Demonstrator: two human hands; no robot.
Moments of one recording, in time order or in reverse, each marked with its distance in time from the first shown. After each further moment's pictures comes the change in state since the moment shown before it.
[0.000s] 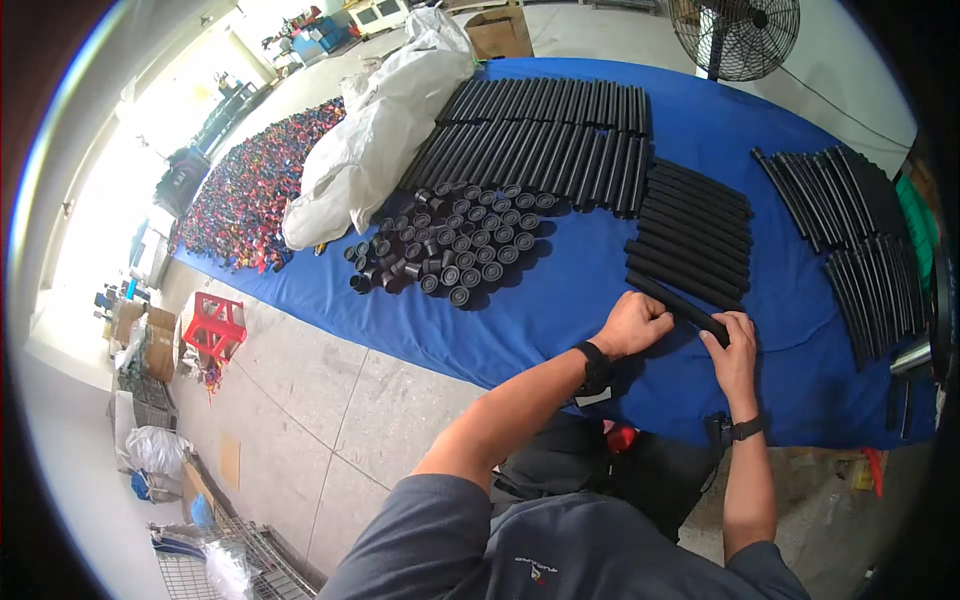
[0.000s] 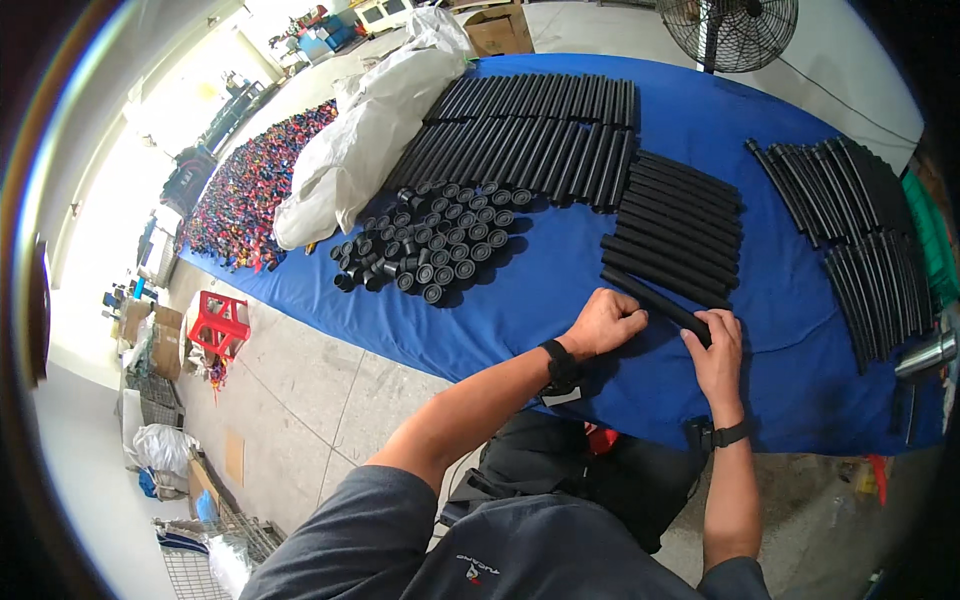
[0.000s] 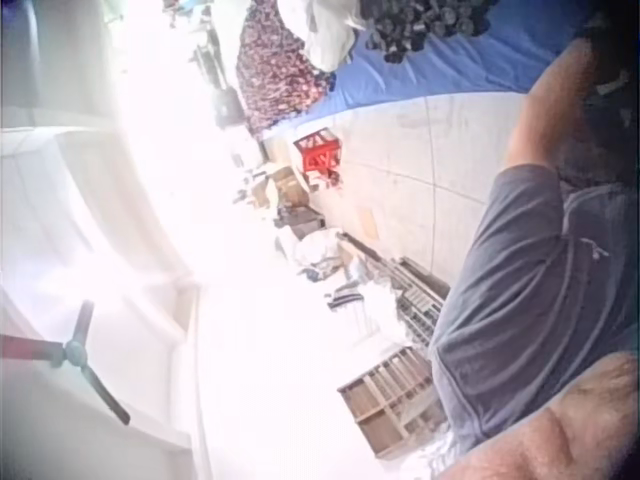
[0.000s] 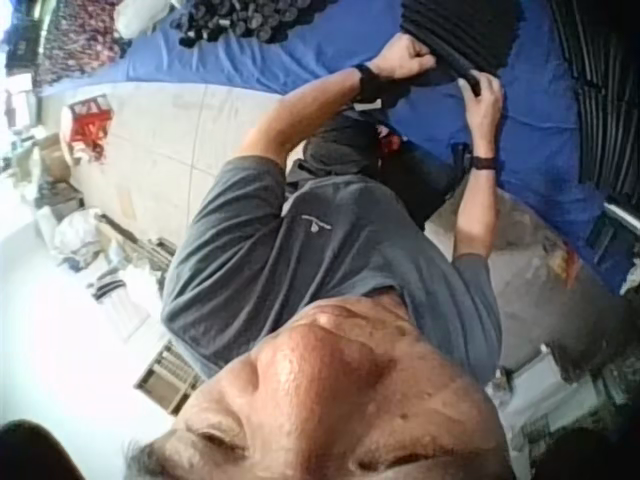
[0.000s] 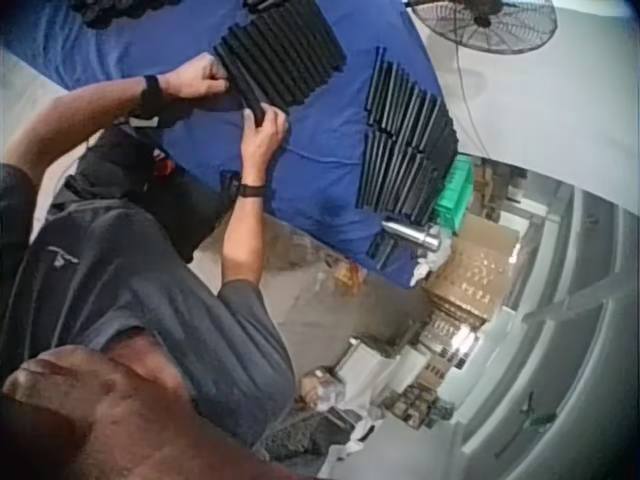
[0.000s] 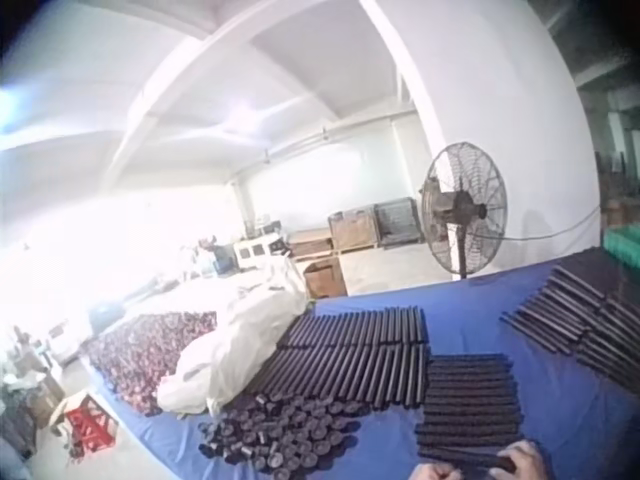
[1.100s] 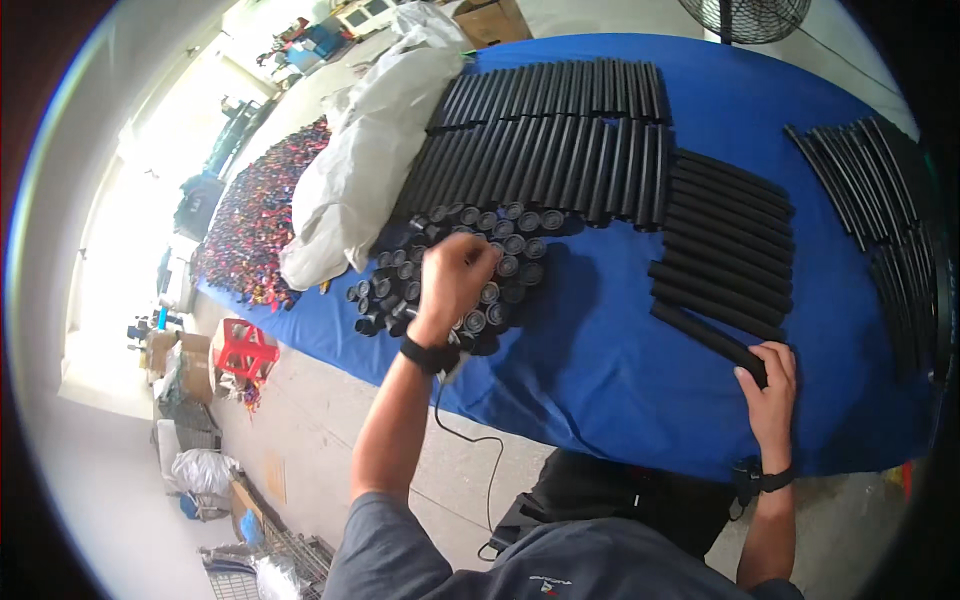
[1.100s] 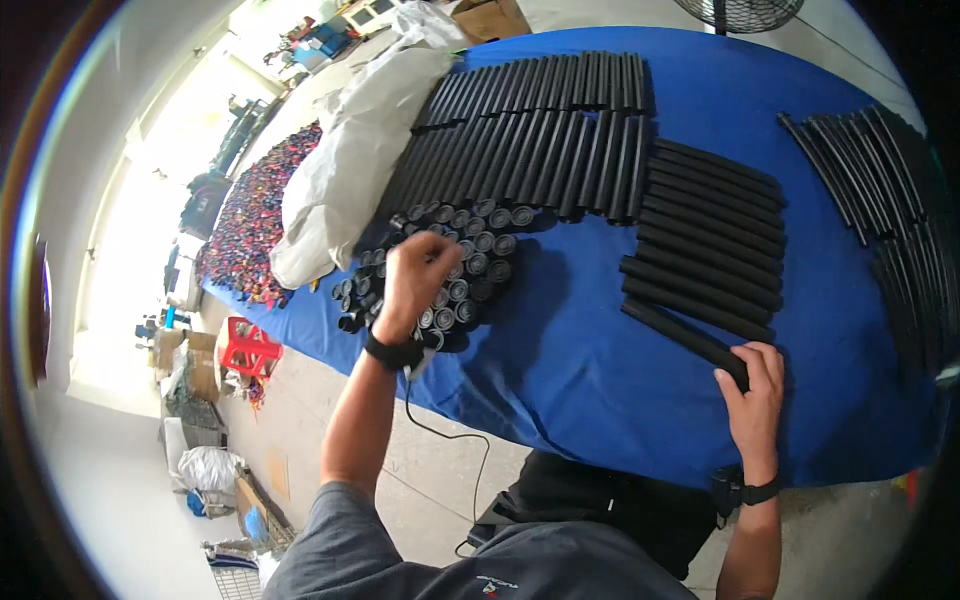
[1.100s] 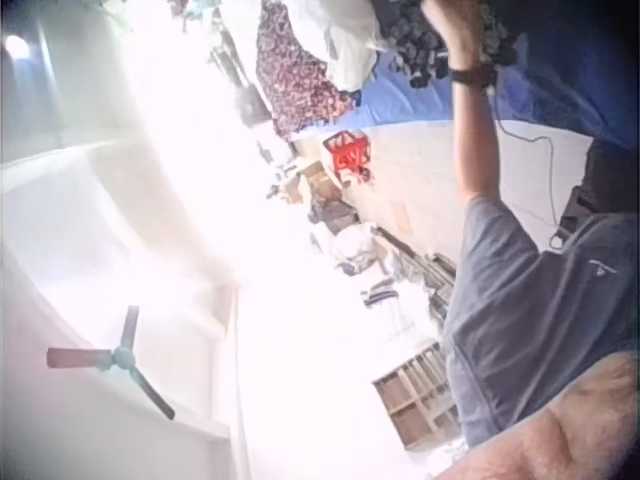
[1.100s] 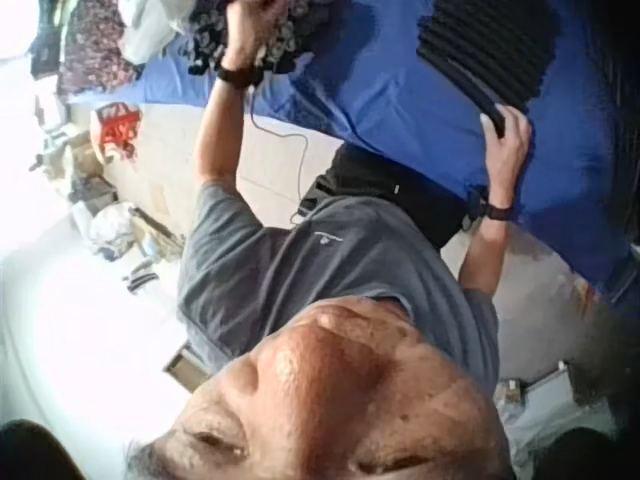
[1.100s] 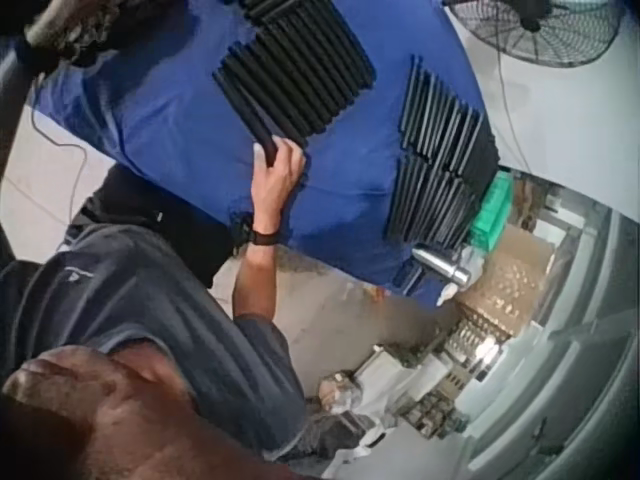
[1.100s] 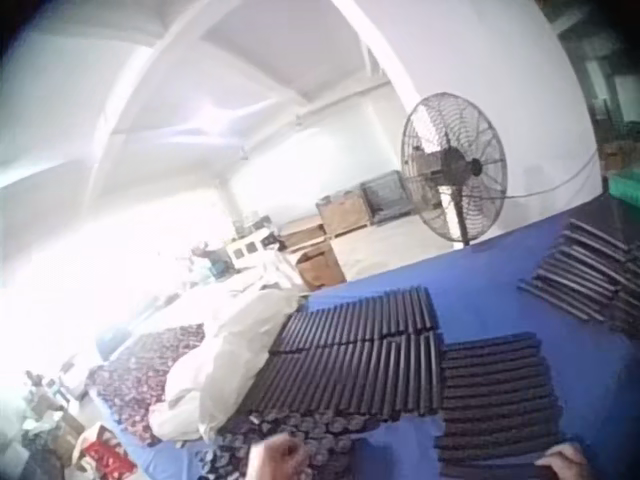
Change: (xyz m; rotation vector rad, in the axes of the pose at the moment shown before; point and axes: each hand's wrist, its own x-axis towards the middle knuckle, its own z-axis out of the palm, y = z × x) left_hand 0.001 -0.005 -0.255 0.612 0.421 -0.032; right_hand 0.008 -0.005 -0.003 0.044 -0.024 0.131
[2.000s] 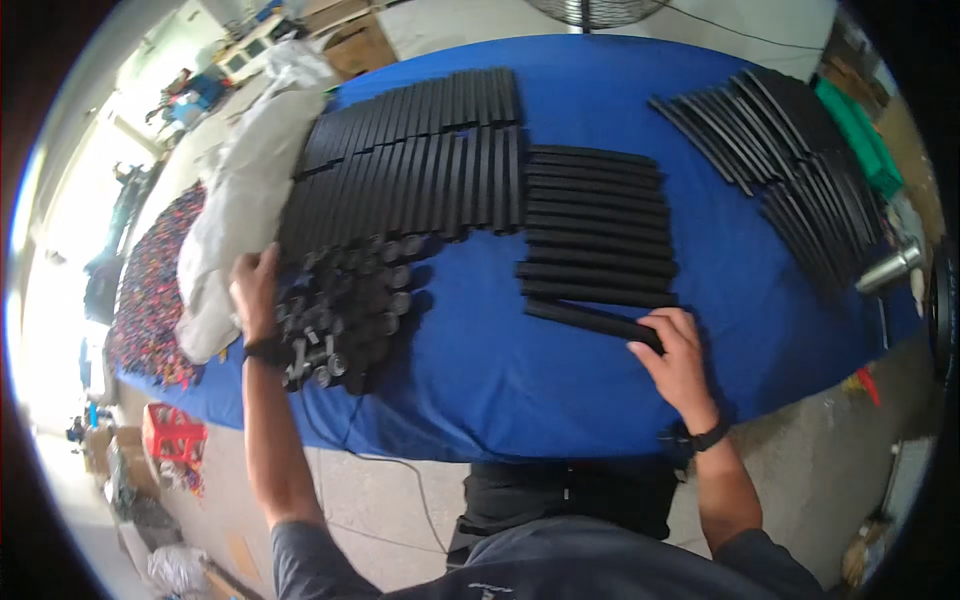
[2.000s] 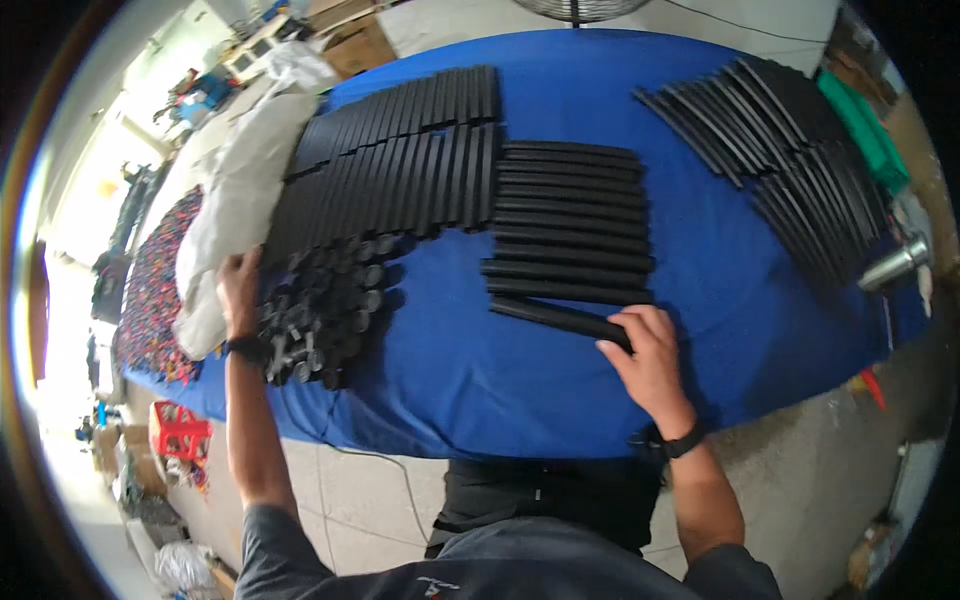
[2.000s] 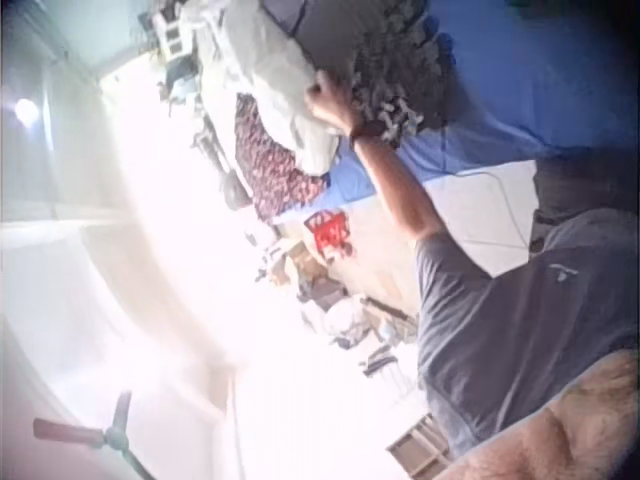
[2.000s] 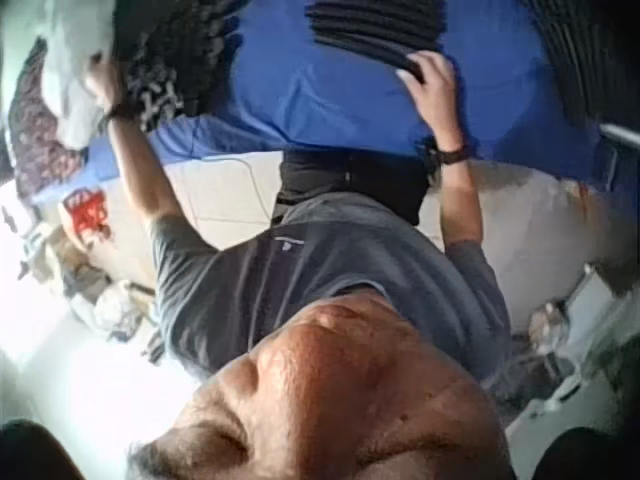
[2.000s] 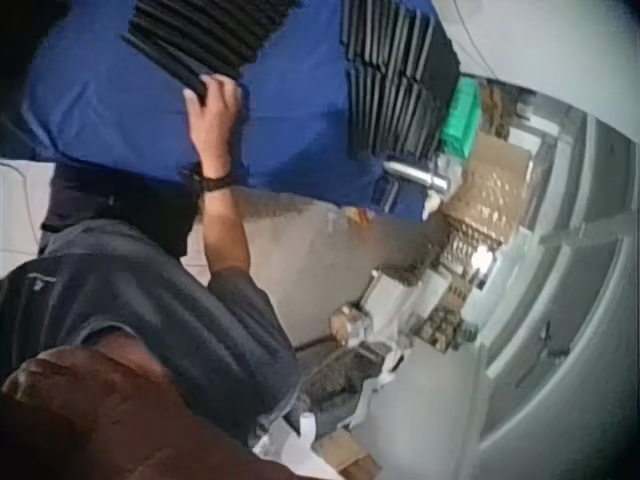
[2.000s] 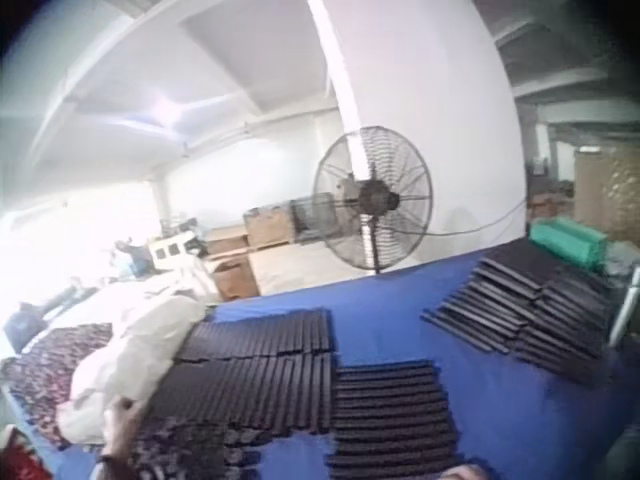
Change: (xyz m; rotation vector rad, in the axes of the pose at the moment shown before) left_hand 0.072 -0.082 -0.051 0.206 0.285 -0.325; right_hand 0.003 0.003 -0.004 -0.062 0.040 -0.103
